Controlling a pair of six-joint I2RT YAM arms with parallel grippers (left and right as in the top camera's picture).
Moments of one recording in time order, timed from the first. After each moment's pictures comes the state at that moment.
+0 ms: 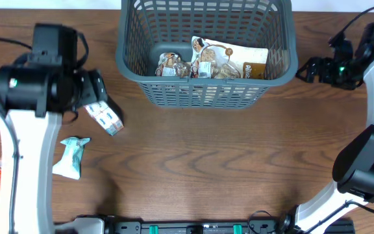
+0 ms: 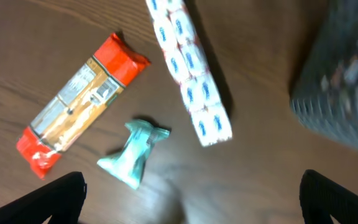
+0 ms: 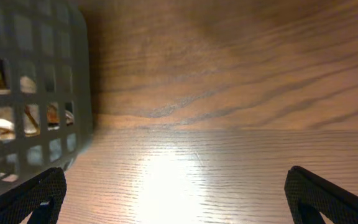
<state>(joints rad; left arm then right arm) -0.06 1.47 1.76 -1.46 -0.23 -0.38 -0.35 1.92 1.66 -1.03 -0.35 -0.19</state>
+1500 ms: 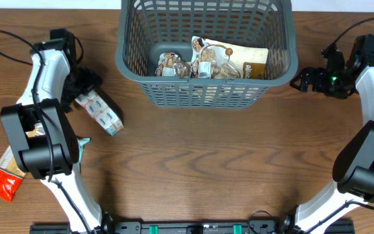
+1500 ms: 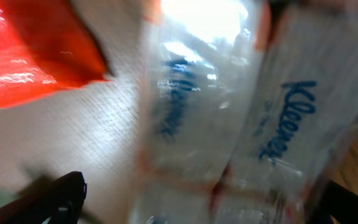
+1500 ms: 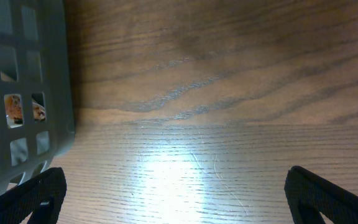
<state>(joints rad) 0.17 2.11 1.63 -1.06 -0.06 -0.68 -0.35 1.92 1.53 -0.93 -0.34 -0.19</state>
